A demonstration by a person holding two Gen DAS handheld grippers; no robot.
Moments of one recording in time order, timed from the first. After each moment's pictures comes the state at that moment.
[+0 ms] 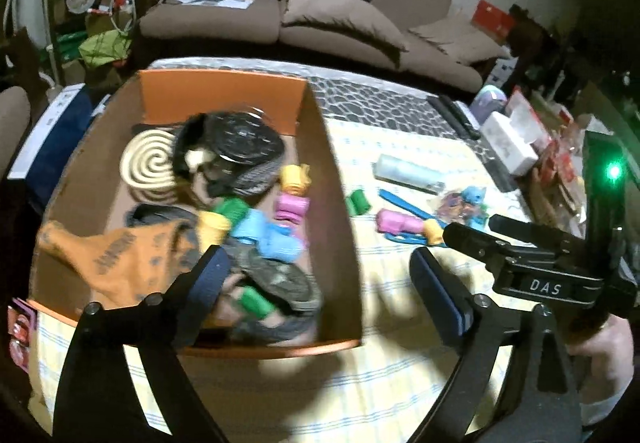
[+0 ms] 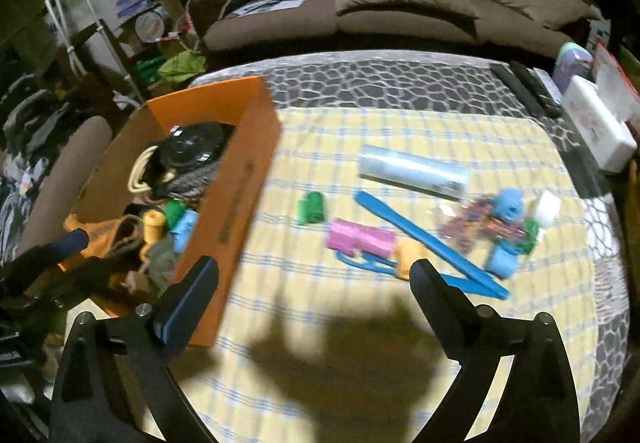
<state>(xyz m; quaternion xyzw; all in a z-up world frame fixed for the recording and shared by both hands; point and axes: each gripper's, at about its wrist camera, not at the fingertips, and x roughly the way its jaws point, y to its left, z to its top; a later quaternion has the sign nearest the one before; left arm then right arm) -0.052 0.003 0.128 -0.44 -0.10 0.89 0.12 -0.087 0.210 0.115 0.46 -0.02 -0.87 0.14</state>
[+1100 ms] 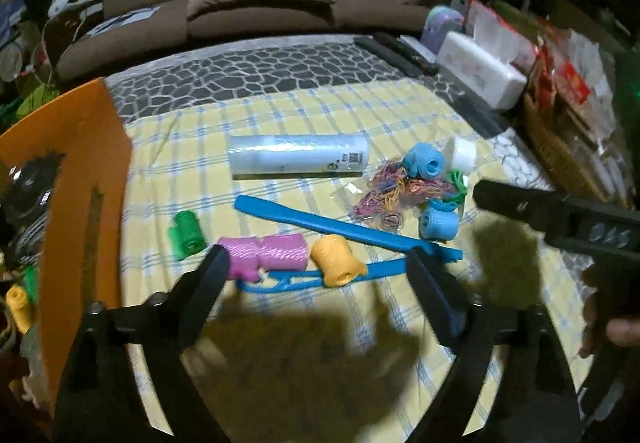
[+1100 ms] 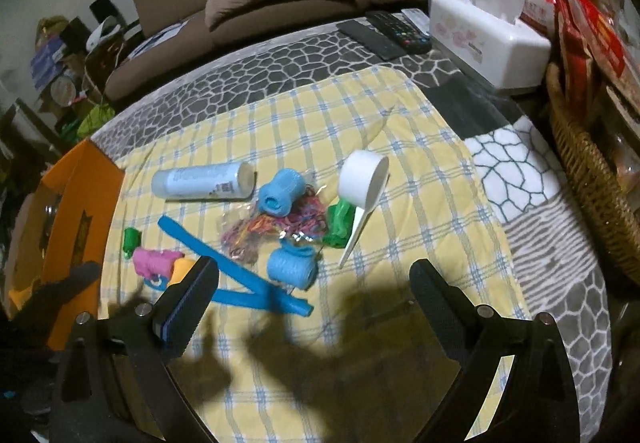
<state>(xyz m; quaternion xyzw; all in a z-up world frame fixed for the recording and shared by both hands) -0.117 0.196 0.053 -0.45 0.03 0.87 0.18 -0.117 0.388 0.076 0.47 -0.11 -0.87 0.02</state>
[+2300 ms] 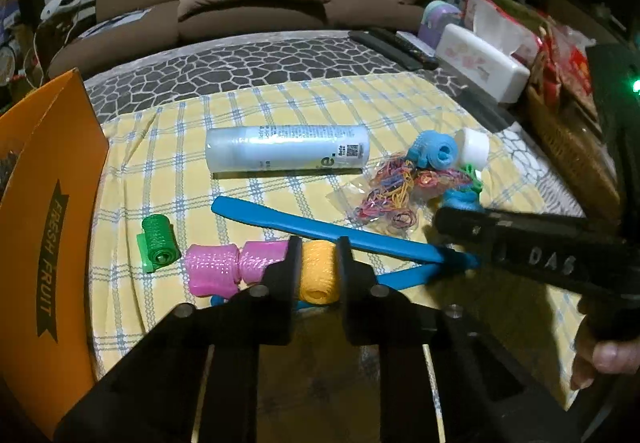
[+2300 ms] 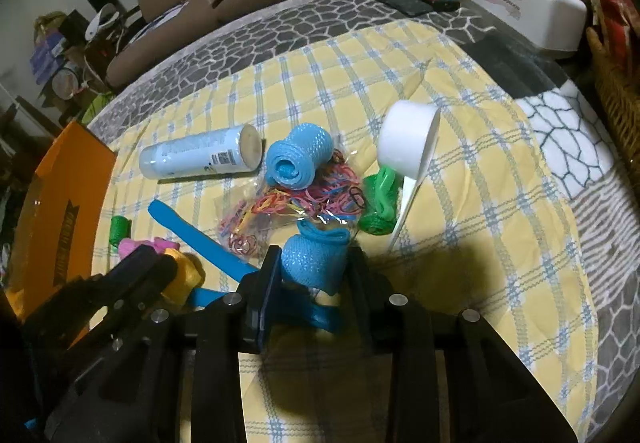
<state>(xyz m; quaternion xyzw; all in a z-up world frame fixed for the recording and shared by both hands) -0.123 0.201 0.029 -0.43 0.03 0.88 0.19 -0.134 0.367 0.034 0.50 -0.13 -0.85 0.04</state>
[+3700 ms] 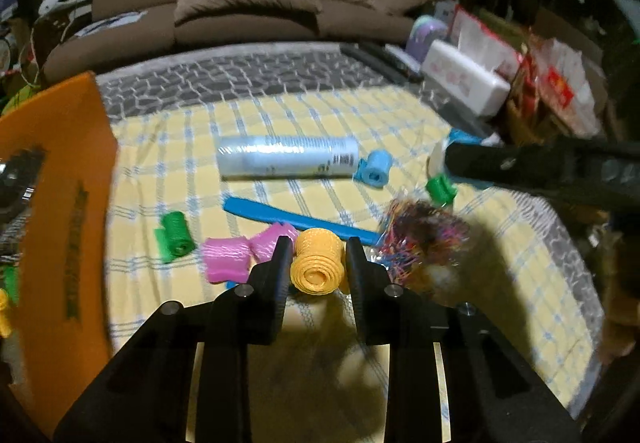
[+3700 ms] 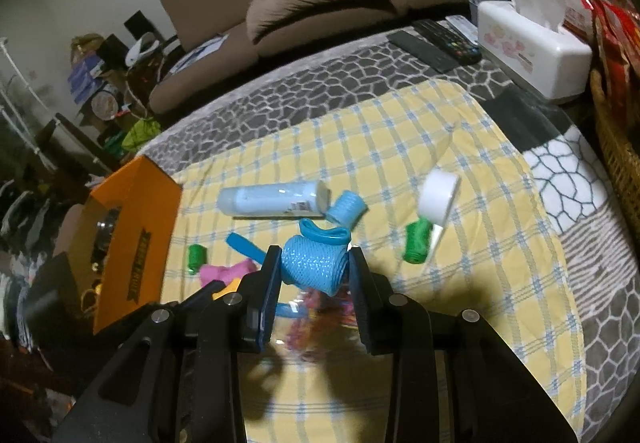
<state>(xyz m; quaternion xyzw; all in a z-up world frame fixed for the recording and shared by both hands) -0.105 0.177 0.058 -0.42 0.00 0.88 0.21 -0.122 0.360 0.097 0.45 -0.15 -0.88 0.09</state>
